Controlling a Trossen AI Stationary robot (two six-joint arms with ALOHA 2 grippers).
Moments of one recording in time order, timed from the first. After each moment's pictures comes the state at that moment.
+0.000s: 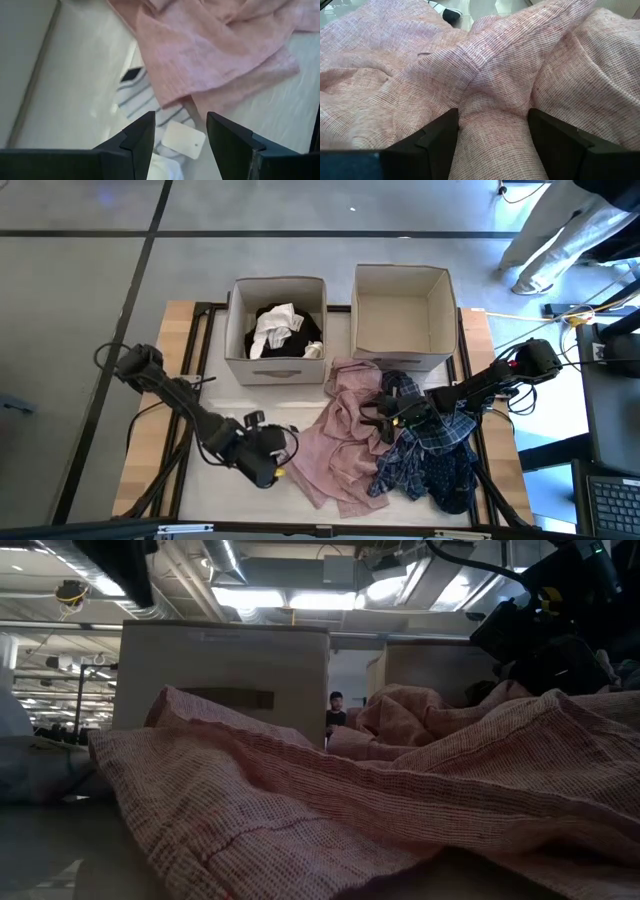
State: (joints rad) left arm -0.64 1.65 1.35 -0.96 -0.42 -0.88; right arm 0.26 1.44 0.30 0.63 0.25 0.18
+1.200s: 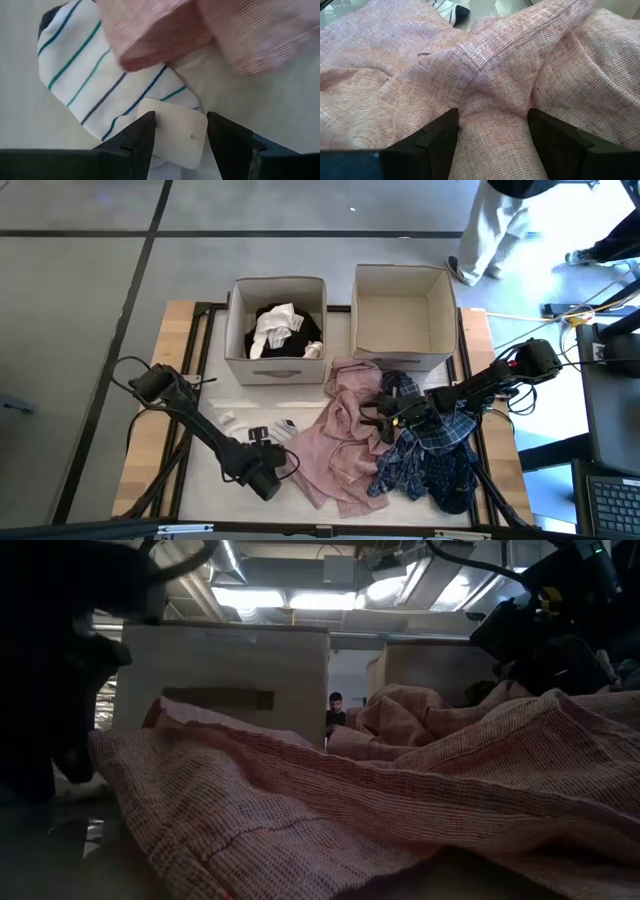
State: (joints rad) left arm -0.69 1.88 1.15 -0.74 -0.38 -0.84; right arm 0.26 1.44 0.30 0.63 0.25 0.18
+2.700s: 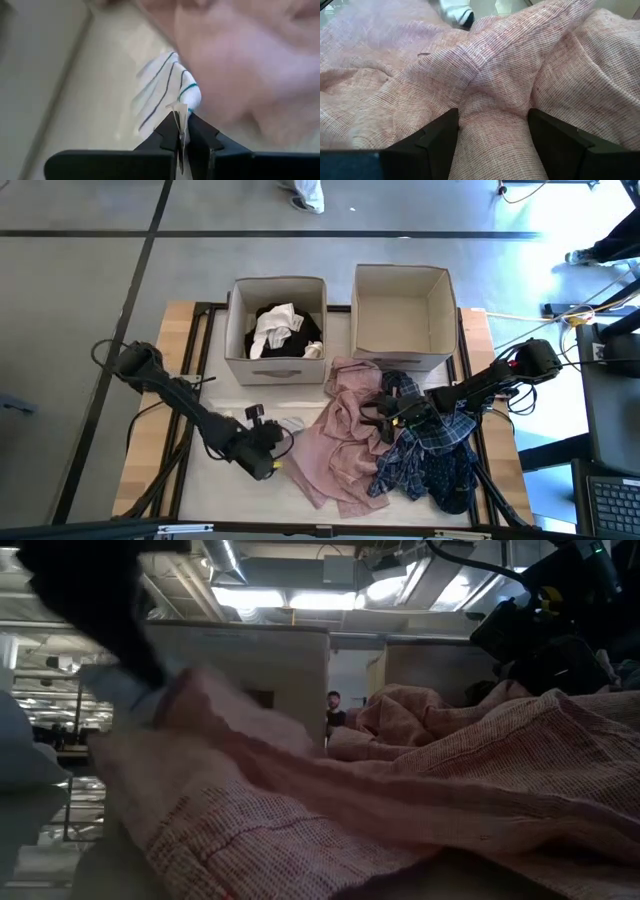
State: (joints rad) left arm -0.62 1.60 1.05 -0.70 -0.60 -0.79; right arm 0.26 1.44 0.30 0.63 0.25 0.18
